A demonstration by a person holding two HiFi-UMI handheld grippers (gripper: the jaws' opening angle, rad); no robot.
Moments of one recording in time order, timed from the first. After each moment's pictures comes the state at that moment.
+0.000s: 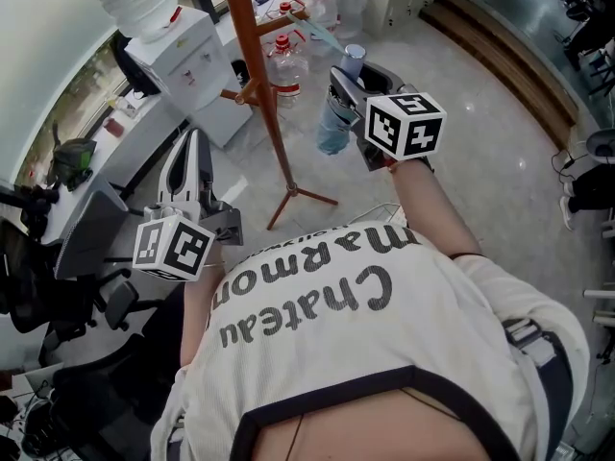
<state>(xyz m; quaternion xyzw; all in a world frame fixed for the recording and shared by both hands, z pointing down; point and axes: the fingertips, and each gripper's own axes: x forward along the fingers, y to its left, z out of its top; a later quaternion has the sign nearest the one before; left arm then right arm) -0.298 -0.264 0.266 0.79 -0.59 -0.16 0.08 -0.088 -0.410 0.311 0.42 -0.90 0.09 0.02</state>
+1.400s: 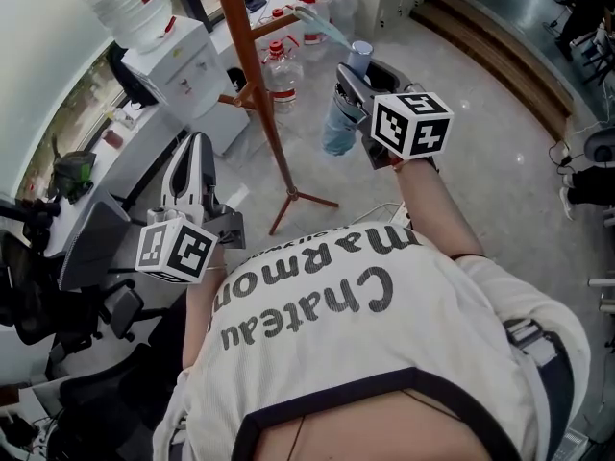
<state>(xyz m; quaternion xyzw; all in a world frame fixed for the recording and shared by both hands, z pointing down) -0.291 -0.258 0.264 0.80 -0.57 -0.16 0.08 -0.066 -0.399 0.294 0.45 -0.89 0.08 0.00</state>
